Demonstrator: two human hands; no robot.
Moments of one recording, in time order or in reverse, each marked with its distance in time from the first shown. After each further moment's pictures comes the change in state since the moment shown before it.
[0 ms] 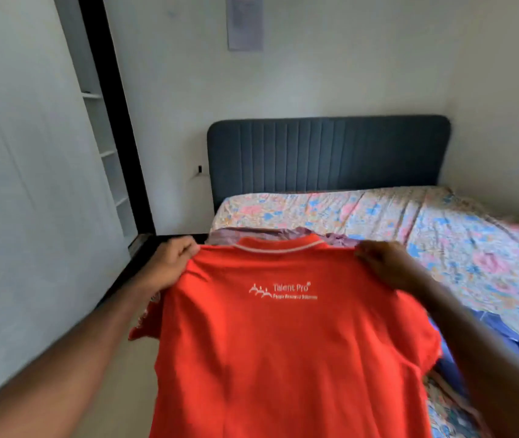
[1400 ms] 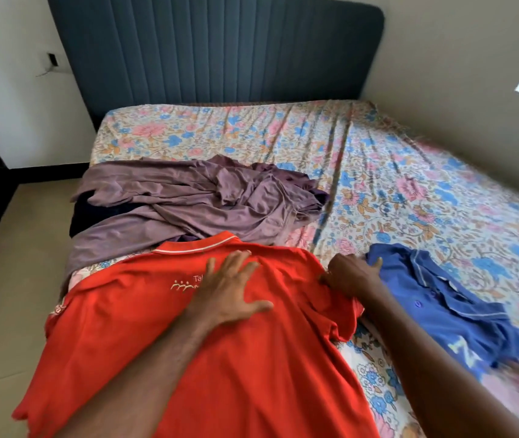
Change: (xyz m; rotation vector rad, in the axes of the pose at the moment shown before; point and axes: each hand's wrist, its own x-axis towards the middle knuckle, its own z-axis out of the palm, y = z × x) left_hand 0.041 0.040 0.329 0.413 -0.506 0.338; right_hand -0.007 0.125 0.108 -0.473 -0.497 0.721
